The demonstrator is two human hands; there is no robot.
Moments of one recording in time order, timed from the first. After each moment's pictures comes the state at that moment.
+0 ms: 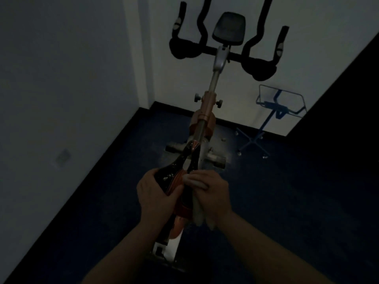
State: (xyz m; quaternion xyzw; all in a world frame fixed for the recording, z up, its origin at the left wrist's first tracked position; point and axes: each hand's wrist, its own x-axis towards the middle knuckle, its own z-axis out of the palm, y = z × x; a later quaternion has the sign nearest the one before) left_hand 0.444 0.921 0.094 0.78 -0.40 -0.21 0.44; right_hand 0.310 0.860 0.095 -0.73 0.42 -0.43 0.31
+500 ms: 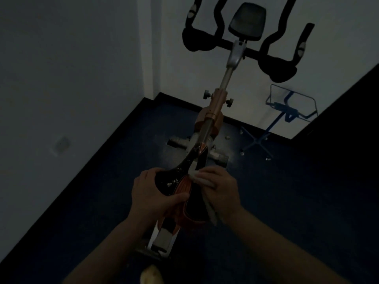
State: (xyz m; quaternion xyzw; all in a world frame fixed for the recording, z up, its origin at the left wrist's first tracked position) left_hand 0.480 0.905 0.088 0.78 -0.44 -0.26 0.37; right_hand 0.309 0.818 0.090 -0.79 0.41 -0.35 0.27
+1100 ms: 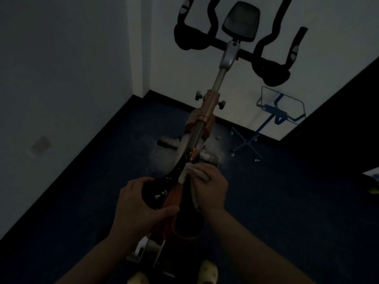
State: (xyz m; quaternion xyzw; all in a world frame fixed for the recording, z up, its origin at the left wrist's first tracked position) left_hand 0.483 0.904 0.087 0.76 -0.44 -0.28 0.38; right_hand 0.336 0.795 0.080 -0.66 0.54 -0.43 0.31
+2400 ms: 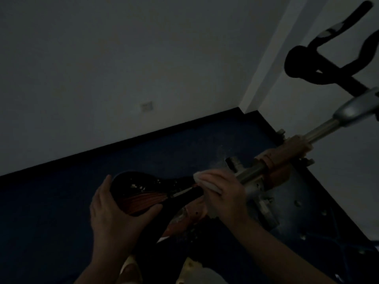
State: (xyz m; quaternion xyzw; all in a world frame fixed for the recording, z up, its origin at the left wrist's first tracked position) left_hand 0.353 0.865 0.102 0.92 0.05 -0.03 0.40; right_hand 0.322 0.632 0.071 -0.87 -0.02 -0.26 0.41
